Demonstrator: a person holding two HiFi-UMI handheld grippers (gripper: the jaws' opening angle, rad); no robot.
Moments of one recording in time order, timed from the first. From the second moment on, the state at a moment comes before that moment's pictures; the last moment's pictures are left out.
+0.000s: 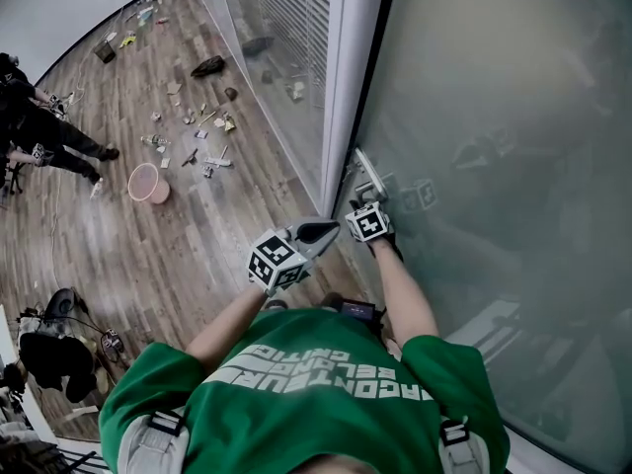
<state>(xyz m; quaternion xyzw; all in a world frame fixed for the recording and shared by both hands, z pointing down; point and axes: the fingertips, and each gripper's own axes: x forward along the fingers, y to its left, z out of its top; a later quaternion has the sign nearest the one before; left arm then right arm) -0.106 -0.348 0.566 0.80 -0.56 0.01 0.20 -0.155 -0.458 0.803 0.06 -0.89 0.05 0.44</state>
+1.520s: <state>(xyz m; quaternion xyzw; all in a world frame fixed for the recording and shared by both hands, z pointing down) -0.056 -0.399 0.593 0.81 -0.55 0.01 0.21 -0.123 -0.552 0.822 0.13 -0.86 0.09 0.48</state>
